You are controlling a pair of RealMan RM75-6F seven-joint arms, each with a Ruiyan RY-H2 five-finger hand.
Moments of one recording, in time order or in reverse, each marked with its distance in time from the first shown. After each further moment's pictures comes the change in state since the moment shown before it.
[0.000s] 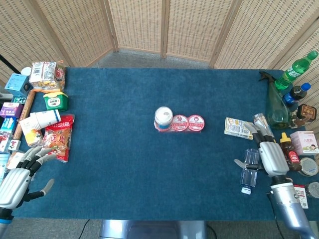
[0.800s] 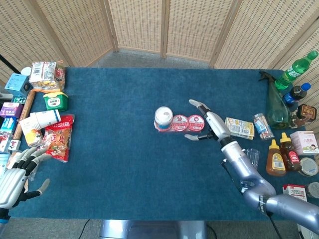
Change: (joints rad) left arm 0.002 -0.001 -0.004 0.020 -0.042 -0.016 -0.018; right arm 0.402 -0.295 0.169 0.343 0.087 -0.395 0.397
